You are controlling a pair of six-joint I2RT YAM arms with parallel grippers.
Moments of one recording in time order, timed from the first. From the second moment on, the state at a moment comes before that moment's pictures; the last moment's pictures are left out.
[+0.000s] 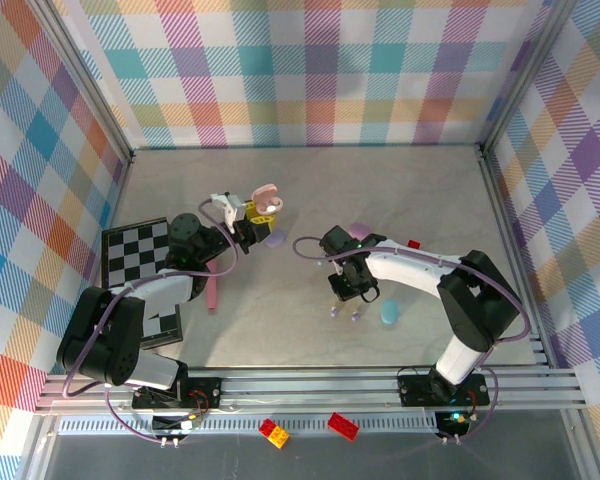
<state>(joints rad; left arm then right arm) -0.26 1.42 0.58 0.94 0.75 -0.11 0.74 1.68 1.04 -0.76 0.05 0.29</state>
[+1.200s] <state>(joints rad) -0.16 1.42 0.57 0.94 0.64 -0.11 0.84 1.83 1.22 -0.93 0.39 0.28</state>
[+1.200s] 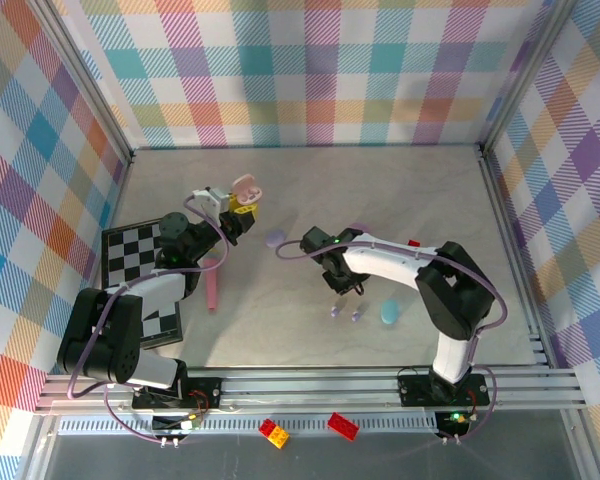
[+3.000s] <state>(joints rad) -0.35 1.47 0.63 0.92 0.64 -0.09 0.53 1.29 1.07 -0.58 -0.29 0.43</state>
